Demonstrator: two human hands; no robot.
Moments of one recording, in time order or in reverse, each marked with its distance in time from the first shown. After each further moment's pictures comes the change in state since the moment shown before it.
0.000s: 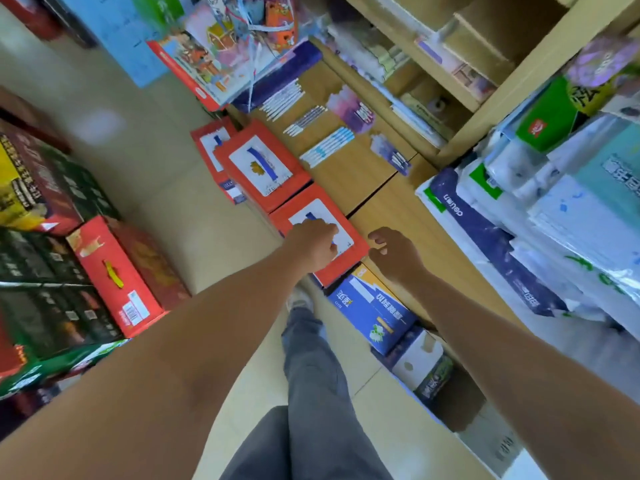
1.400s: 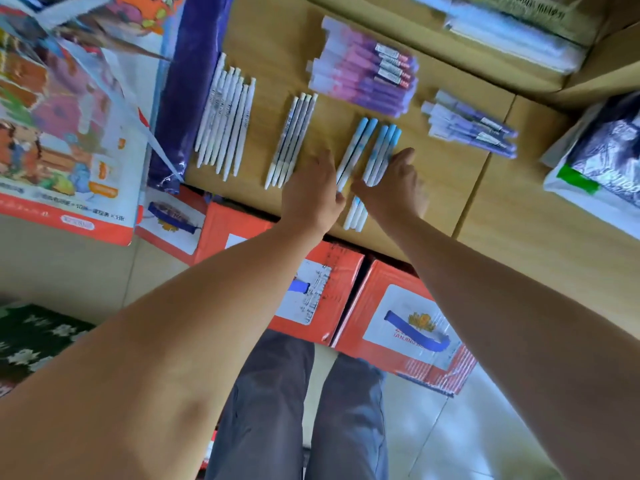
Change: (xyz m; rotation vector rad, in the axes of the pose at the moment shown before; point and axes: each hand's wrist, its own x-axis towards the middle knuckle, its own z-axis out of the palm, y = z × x) left_hand 0.383 -0.187 -0.012 0.097 -0.037 0.156; right_hand 0.399 -0.072 0.084 0.159 0.309 0.723
